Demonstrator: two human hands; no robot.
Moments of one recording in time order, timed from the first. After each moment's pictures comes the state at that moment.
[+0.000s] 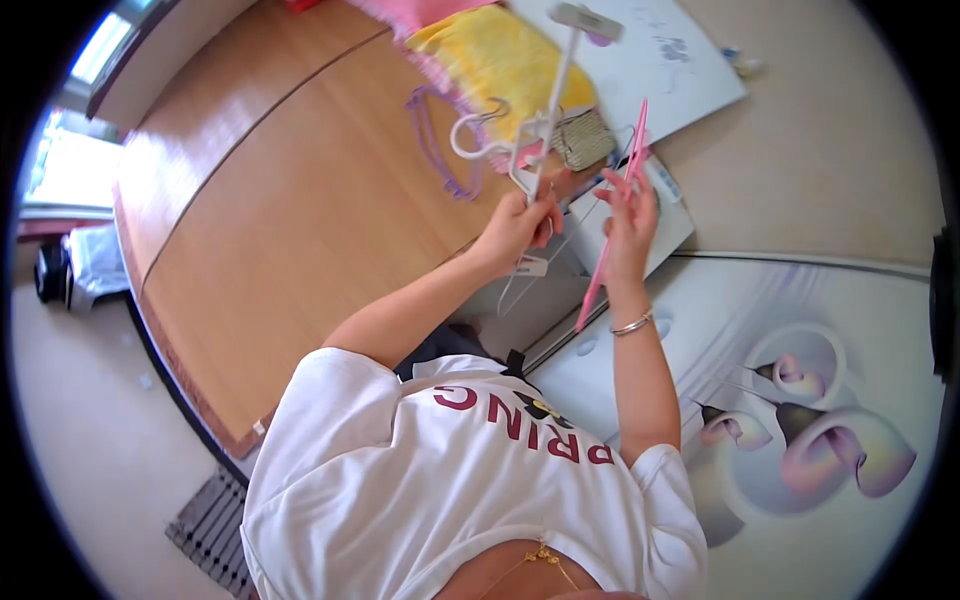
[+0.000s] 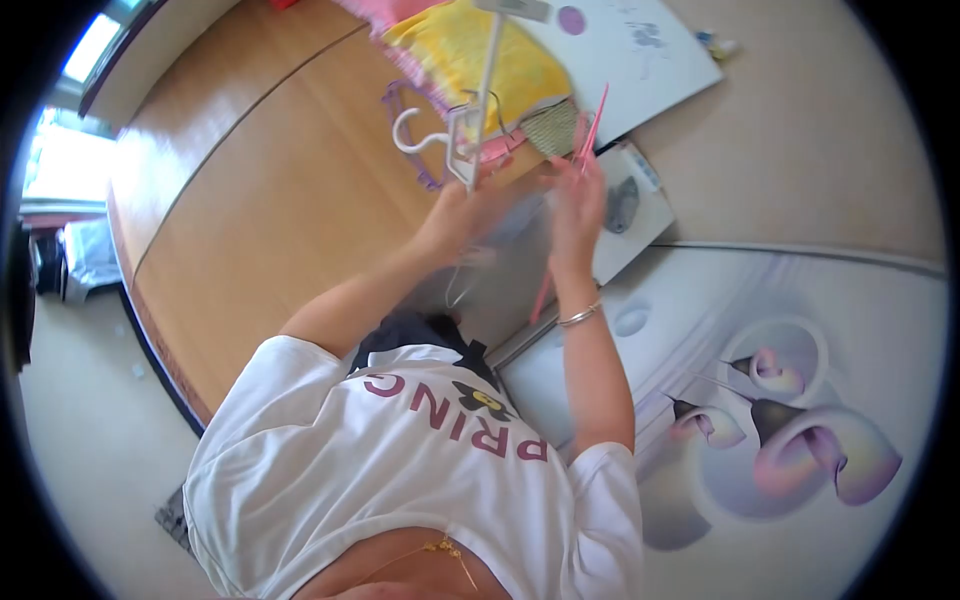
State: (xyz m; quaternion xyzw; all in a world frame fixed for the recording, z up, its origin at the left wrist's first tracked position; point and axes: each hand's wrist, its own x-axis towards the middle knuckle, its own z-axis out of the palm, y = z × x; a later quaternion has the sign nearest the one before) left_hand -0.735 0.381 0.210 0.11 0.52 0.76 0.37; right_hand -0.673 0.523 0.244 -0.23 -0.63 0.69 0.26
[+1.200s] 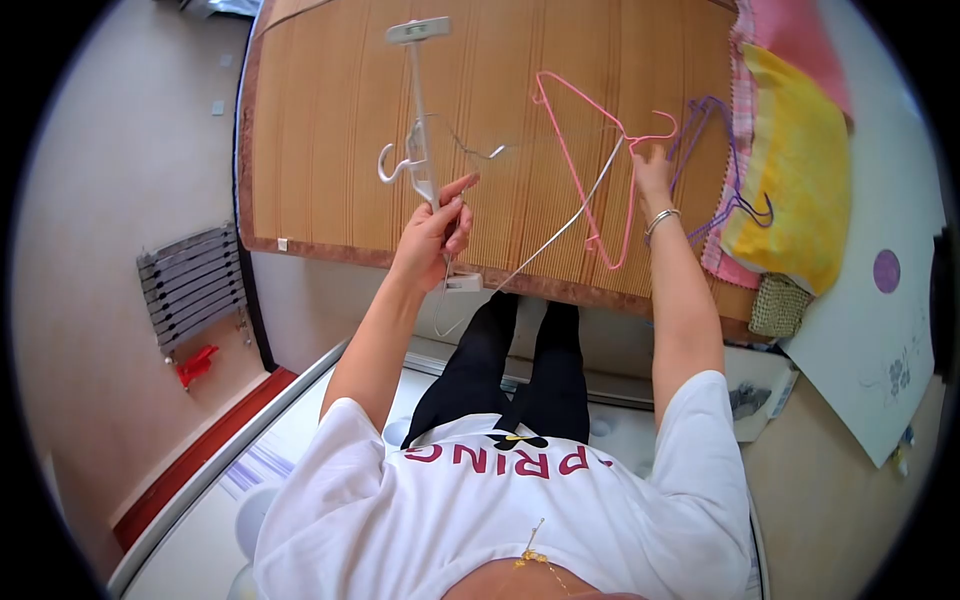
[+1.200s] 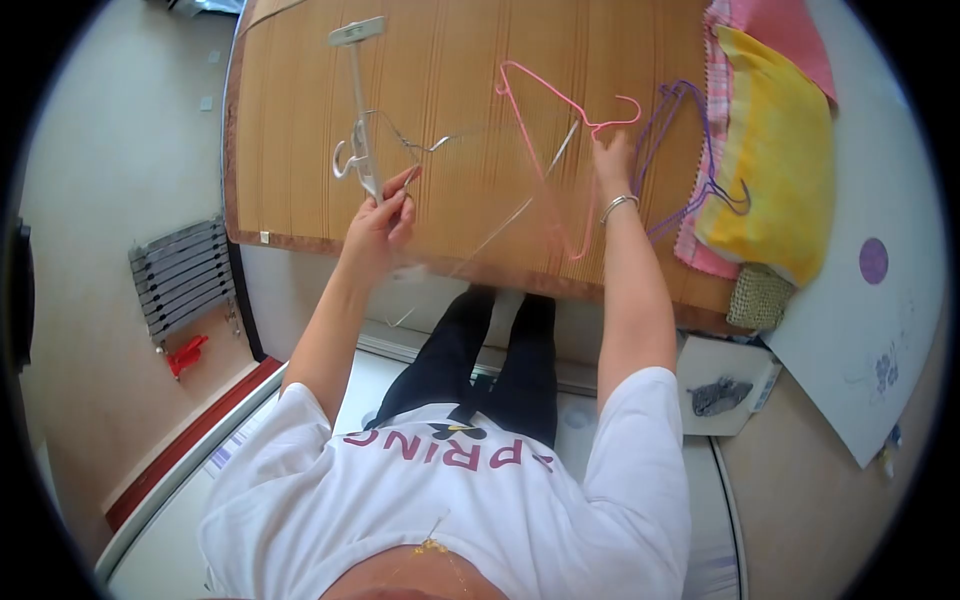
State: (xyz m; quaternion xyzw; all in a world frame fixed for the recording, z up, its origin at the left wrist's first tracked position) left_hand -0.765 0.089 0.058 -0.35 0.42 0.84 0.05; right_hand -0.977 0.338 -0.185 -0.02 -0.83 0.54 -0.14
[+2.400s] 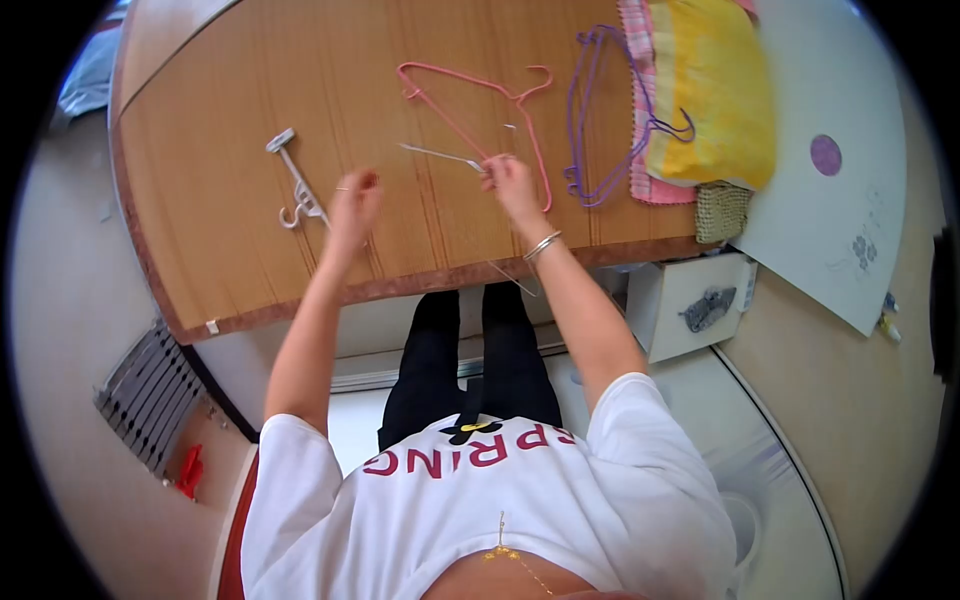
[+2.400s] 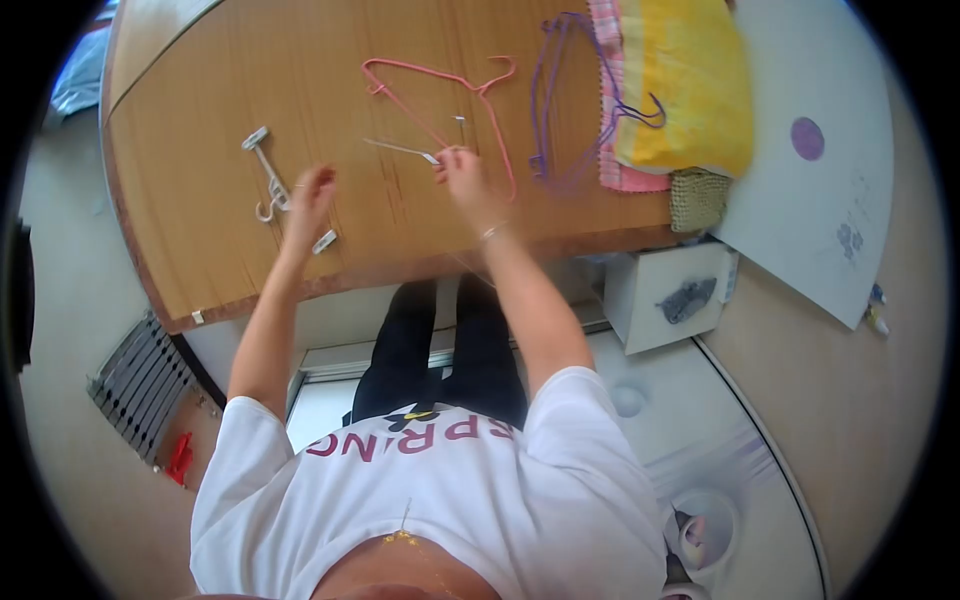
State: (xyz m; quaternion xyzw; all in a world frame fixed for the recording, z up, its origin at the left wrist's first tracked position) left_hand -0.793 0.021 -0.125 -0.13 0.83 0.54 0.04; right_hand -0.871 0.292 -0.153 -0.11 -0.71 0.64 -0.25
